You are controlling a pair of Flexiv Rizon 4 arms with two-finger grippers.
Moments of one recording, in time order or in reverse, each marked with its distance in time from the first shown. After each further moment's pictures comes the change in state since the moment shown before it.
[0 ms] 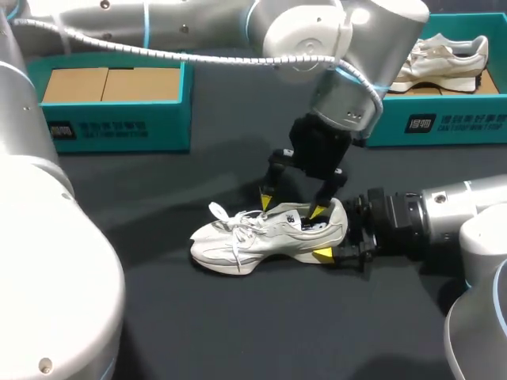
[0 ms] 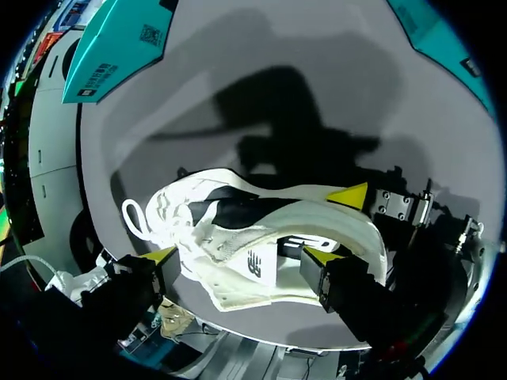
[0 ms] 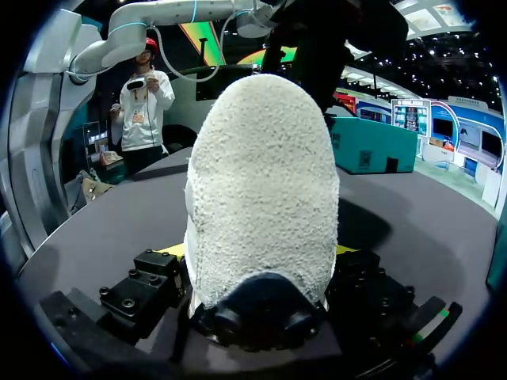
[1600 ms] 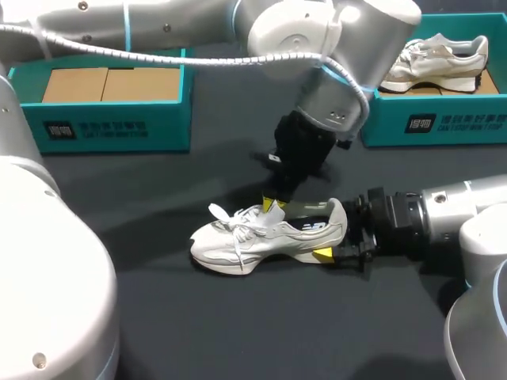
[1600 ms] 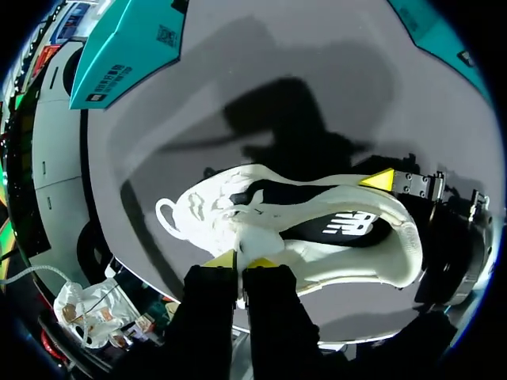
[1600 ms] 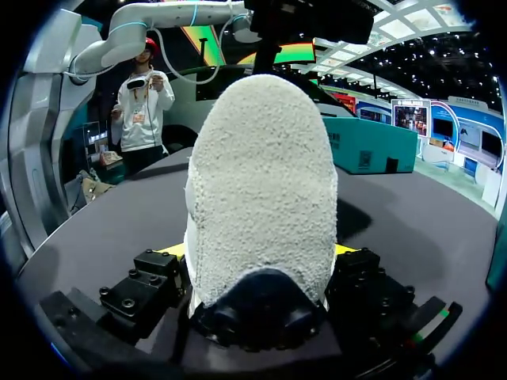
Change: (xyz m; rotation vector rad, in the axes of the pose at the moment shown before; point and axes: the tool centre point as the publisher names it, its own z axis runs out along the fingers) left arm -0.045 0.006 -0.002 0.036 -0.010 0.055; right arm 0.000 0.000 0.000 0.000 0.000 0.000
